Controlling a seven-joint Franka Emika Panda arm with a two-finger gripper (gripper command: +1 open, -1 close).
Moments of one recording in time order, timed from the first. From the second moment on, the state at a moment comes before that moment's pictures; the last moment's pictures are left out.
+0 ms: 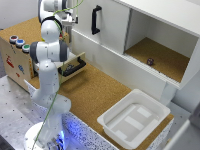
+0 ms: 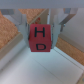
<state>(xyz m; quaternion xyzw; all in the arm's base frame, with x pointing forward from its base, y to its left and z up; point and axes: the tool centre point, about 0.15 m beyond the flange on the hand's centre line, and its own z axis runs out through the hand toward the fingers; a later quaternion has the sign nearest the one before) 0.382 0.305 0.489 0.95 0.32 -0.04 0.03</state>
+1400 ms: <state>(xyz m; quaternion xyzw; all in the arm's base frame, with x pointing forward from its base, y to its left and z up) 0.331 -0.080 0.467 1.00 -0.01 0.03 -0.05</state>
